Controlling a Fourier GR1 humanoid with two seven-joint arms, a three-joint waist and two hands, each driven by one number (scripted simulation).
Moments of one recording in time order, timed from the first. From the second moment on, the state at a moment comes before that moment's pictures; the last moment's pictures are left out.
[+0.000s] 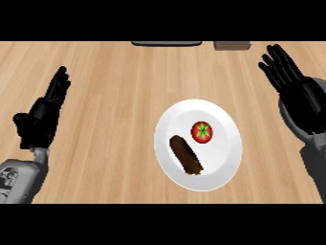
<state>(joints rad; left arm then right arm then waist) -0.25 0.35 -0.12 -1.45 0.07 0.22 0.02 -0.36 -0.39 0.06 -1.50 -0.37 0.11 0.03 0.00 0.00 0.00</state>
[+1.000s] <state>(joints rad) -0.26 0.31 -0.08 -1.44 0.15 0.18 0.04 -0.57 -0.66 0.20 -1.13 -0.01 0.55 -0.65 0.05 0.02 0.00</state>
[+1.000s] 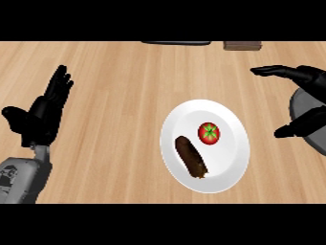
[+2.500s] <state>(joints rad) -0.24 0.29 -0.01 -1.43 0.13 0.16 0.05 -0.86 -0.59 0.46 -1.21 0.23 0.62 -0.50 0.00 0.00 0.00</state>
